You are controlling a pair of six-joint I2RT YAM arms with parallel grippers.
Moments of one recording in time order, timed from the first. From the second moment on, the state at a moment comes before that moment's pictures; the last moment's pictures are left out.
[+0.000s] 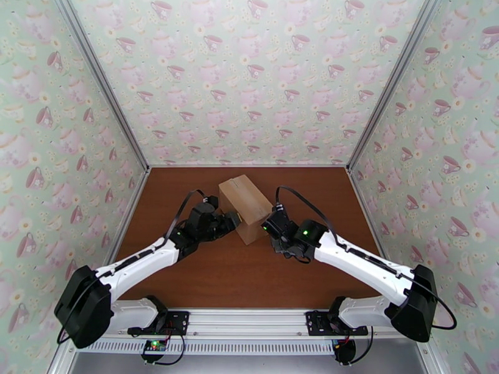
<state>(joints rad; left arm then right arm) -0.64 1.30 0.78 -0.03 0.17 -1.05 0.90 1.31 1.13 -1.01 0.42 0.54</state>
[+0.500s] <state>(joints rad) -0.69 1.38 0.77 0.09 0.18 -1.10 0.90 1.32 1.14 -1.02 0.43 0.54</state>
